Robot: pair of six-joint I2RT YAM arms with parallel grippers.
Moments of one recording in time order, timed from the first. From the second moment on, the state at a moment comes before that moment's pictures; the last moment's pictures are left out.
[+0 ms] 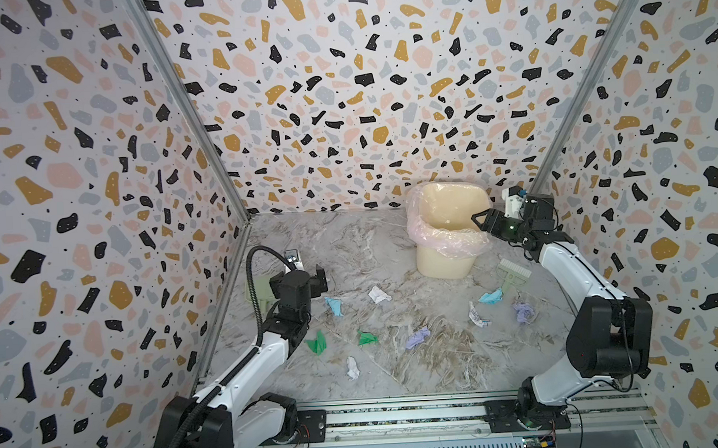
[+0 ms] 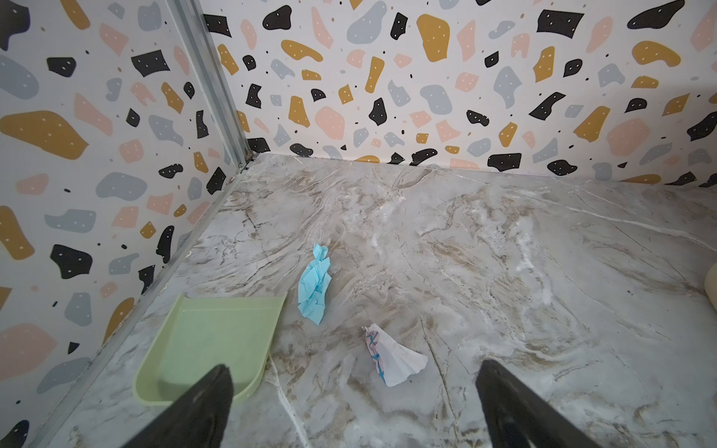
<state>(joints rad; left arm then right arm) -0.29 1.09 0.53 0.18 -0.42 -0.15 -0.02 1.59 1.27 -0.22 -0.53 0.40</state>
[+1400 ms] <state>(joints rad) -0.29 1.06 0.53 0.14 -0.43 -0.17 0.30 1.89 1.63 -0.20 -0.44 0.50</state>
